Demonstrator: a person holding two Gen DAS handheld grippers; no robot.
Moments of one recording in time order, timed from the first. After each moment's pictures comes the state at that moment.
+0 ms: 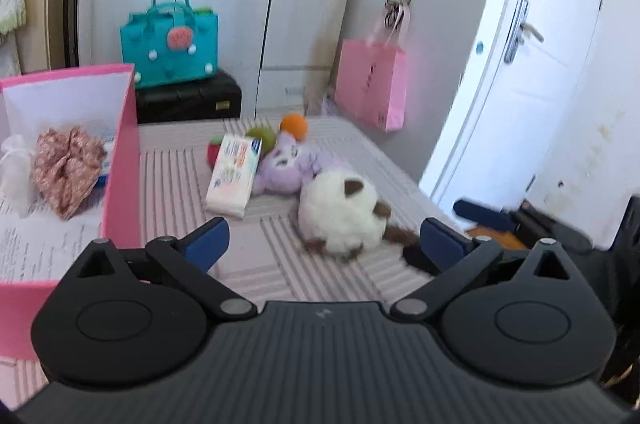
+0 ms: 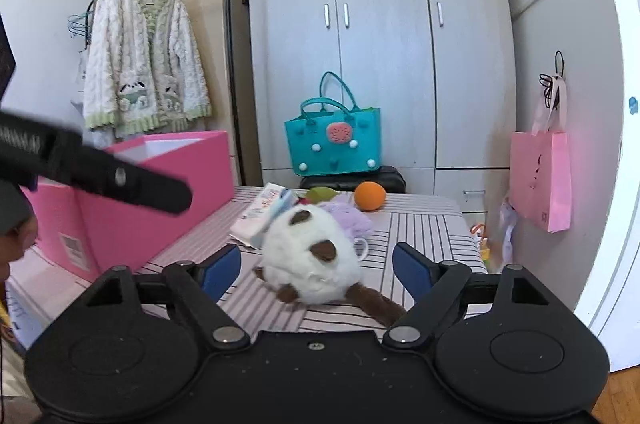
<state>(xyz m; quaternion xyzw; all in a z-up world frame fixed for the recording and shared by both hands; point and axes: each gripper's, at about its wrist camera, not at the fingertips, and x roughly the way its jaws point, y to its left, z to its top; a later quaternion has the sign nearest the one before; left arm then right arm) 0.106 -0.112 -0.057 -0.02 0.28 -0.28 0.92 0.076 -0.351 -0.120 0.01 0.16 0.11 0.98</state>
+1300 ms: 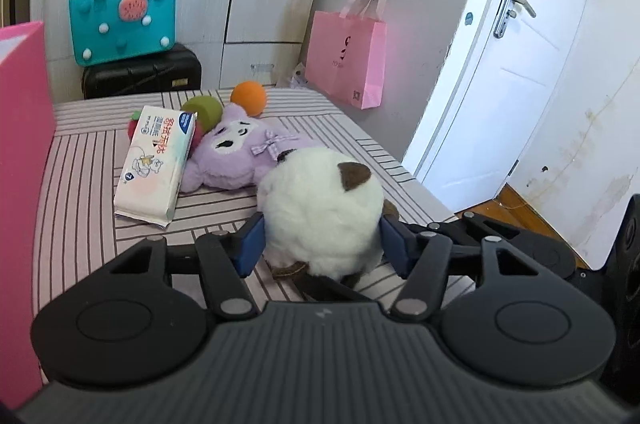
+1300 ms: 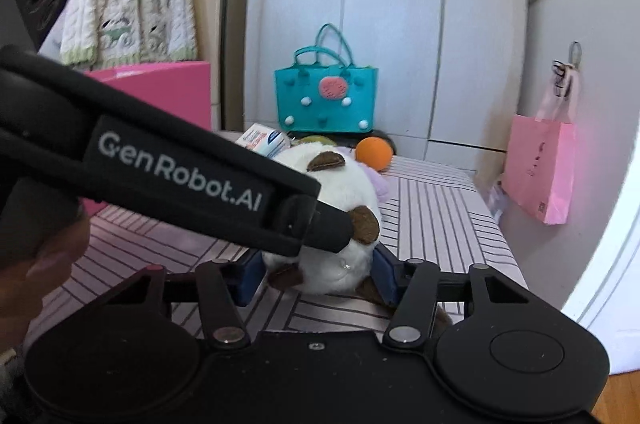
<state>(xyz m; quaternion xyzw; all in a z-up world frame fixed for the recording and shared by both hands) 0.158 -0.166 -0.108 -0.02 0.31 -0.33 0.89 0.120 -0.322 -0.150 -0.05 0.21 0.08 0.97</state>
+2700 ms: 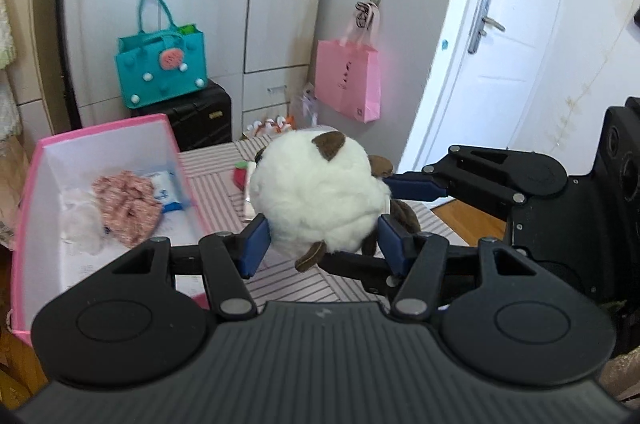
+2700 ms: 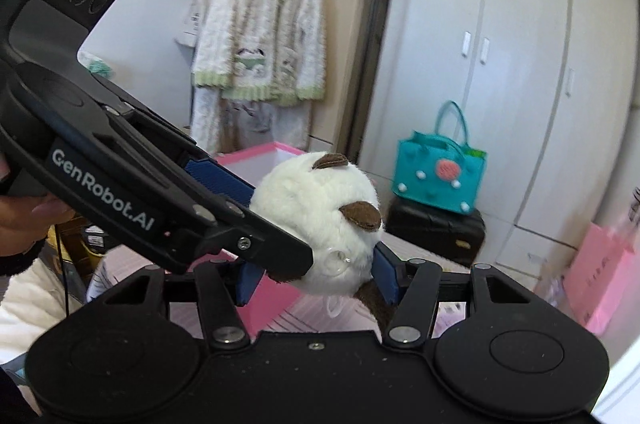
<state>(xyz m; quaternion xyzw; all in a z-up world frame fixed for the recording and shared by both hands) 0.074 -0.031 0.038 0.02 0.30 -0.33 0.90 0.055 -0.219 0.011 -0.14 0.18 0.24 0.94</state>
